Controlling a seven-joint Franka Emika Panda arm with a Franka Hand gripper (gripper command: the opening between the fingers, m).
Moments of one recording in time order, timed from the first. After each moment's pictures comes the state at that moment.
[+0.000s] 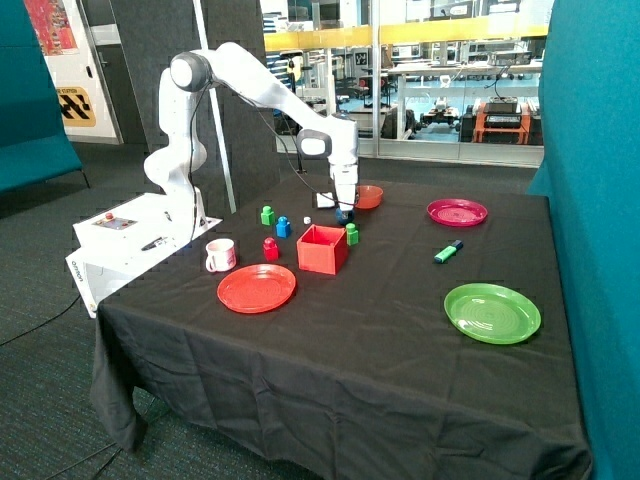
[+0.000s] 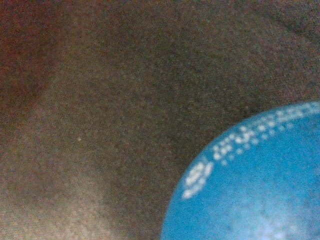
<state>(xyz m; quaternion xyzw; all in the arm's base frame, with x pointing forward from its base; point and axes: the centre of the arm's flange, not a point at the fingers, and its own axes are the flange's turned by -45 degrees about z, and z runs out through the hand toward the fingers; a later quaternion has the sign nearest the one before) 0.581 0.087 0.308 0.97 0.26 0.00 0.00</state>
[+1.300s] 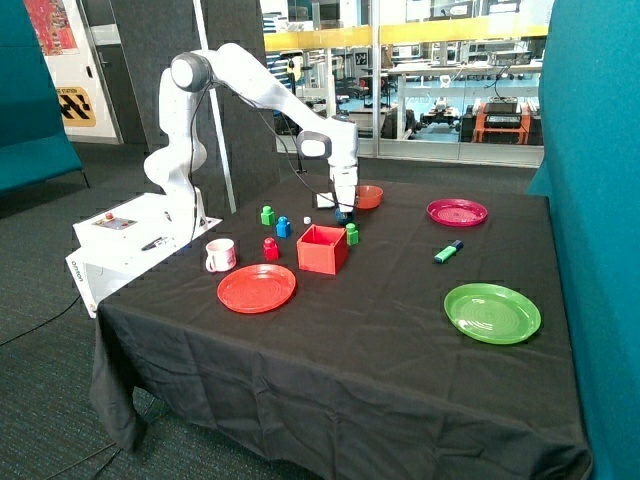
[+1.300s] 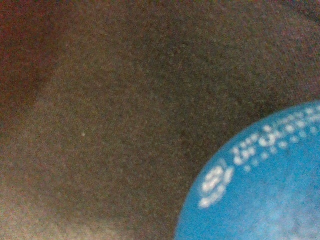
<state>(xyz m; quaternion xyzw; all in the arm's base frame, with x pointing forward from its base) 0.579 0.088 0.303 0.96 0.26 0.00 0.00</state>
